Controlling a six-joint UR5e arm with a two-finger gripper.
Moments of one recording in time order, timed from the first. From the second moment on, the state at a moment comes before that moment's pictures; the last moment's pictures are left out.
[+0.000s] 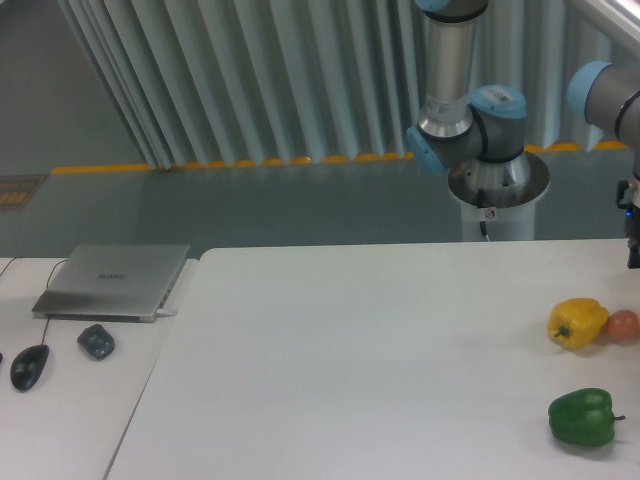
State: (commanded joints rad) arm 2.65 -1.80 -1.54 -1.32 1.55 2.03
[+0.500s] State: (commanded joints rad) arm 2.63 -1.79 -1.56 -1.32 1.55 2.03
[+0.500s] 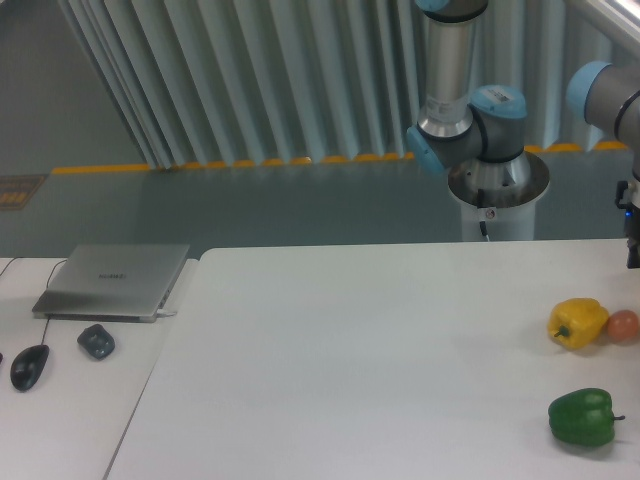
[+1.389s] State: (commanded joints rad) arm 2.63 -1.76 -1.70 -1.30 1.44 1.49
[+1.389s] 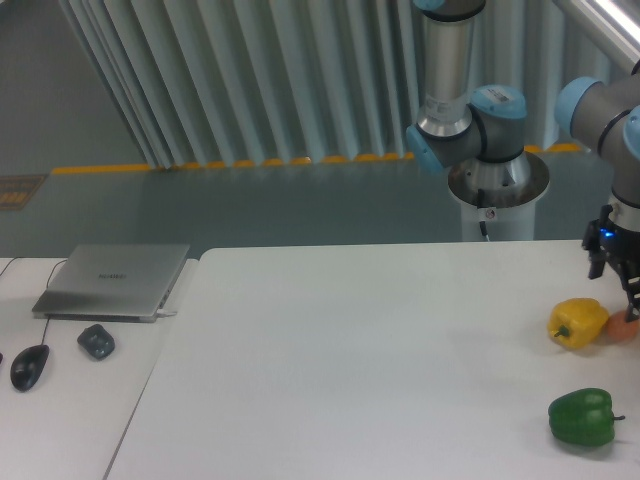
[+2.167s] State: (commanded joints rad) arm 2.64 -1.71 -1.83 -1.21 1.44 1.40
